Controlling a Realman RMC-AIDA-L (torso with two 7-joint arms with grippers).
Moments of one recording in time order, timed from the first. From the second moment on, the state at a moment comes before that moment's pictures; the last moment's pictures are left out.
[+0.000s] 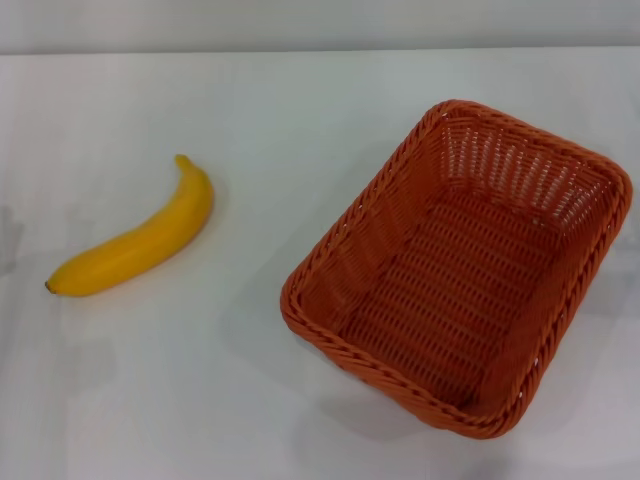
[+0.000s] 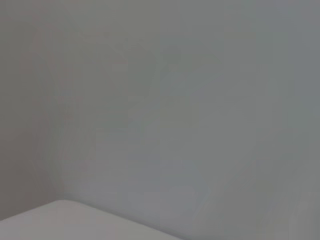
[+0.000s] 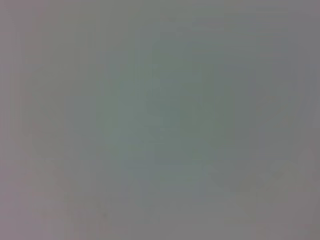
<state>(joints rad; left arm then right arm) -0.31 -2.08 2.75 0.10 -1.55 1.24 -0.38 0.47 2.02 -0.44 0.02 2.35 1.23 -2.87</state>
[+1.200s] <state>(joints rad) -0.31 -2.08 2.75 0.09 -1.55 1.24 -0.38 0.45 1.93 -0.84 -0.80 1.78 0.93 -1.72</state>
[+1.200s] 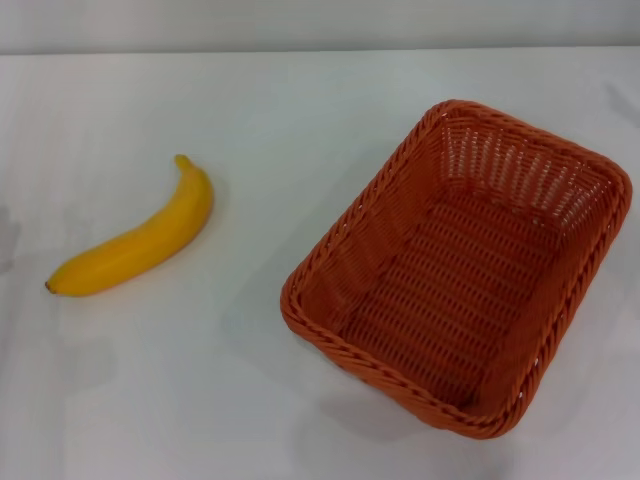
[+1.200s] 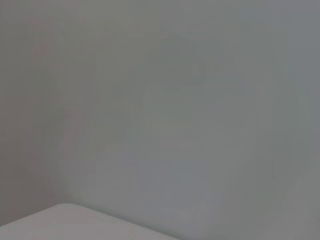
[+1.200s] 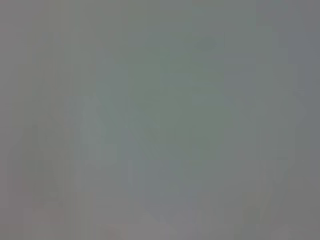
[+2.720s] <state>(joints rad) -0.32 -2.08 2.75 0.09 -1.57 1.26 -0.38 0.94 2.01 -0.98 -0.99 0.41 1.51 -0.83</state>
